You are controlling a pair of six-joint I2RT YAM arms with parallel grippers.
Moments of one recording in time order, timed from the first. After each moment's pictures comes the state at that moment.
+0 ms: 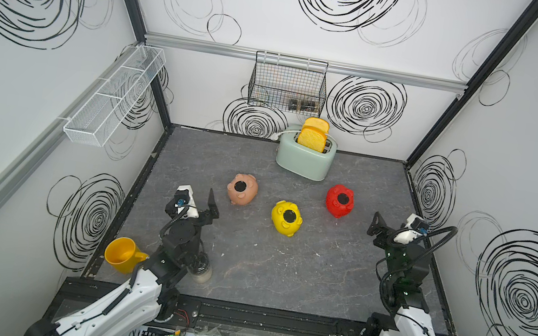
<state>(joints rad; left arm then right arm) -0.44 0.64 0.15 0.49 -0.69 -0.14 -0.04 0.67 0.21 0.35 0.03 0.28</state>
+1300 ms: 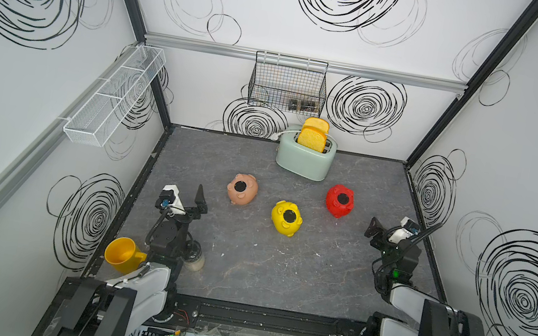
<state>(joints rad) -0.07 0.98 0.01 1.13 -0.20 -0.15 -0.13 1.20 0.14 0.82 0.00 0.31</state>
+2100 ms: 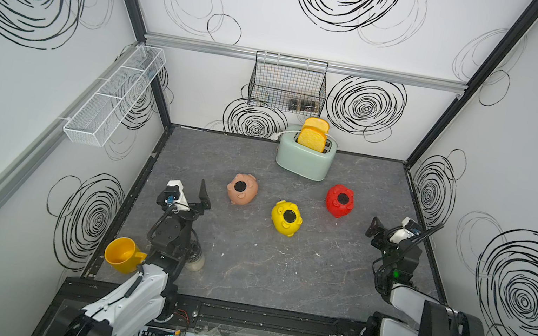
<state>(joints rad) -0.13 0.87 0.10 0.92 -0.38 -0.08 -0.13 1.19 0.14 0.81 0.01 0.31</state>
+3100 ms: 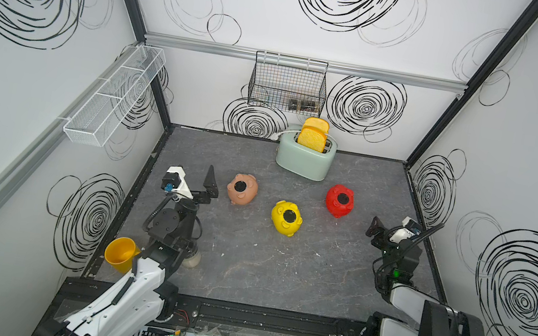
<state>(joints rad) -0.24 0.77 0.31 0.73 -0.35 -0.13 -0.13 1.19 0.15 0.81 0.01 0.31</state>
